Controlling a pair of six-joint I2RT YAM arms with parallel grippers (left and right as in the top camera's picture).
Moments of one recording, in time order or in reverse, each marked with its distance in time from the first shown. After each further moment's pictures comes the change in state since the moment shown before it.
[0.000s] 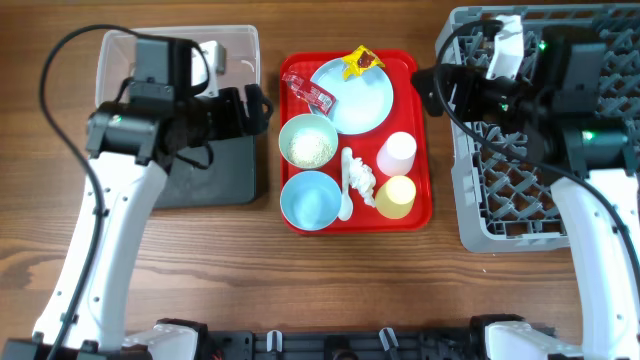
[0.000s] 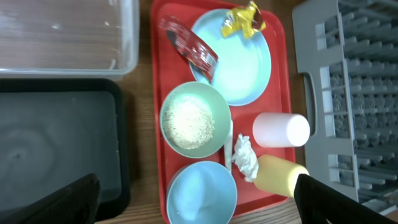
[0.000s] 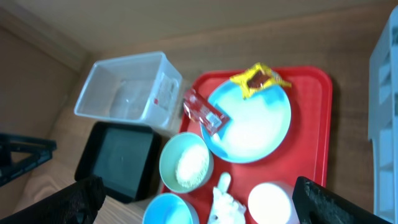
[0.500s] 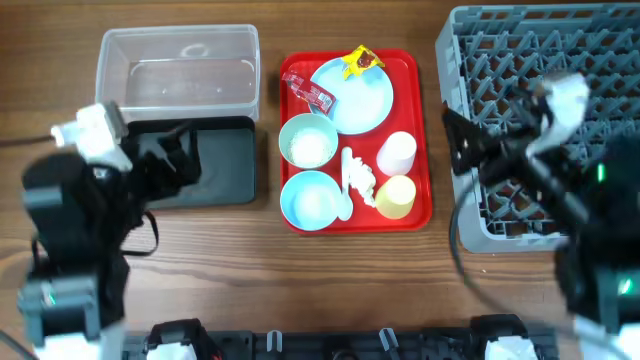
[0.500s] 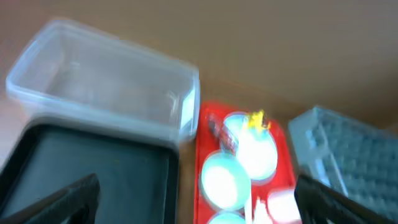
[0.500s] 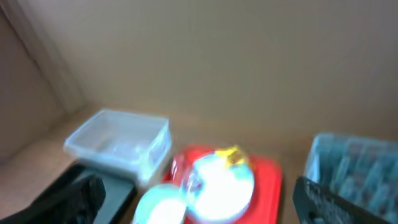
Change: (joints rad) left arm 0.288 -0.645 -0.414 0.280 -0.027 -0.027; right arm 0.001 -0.515 -0.261 0.230 0.110 -0.126
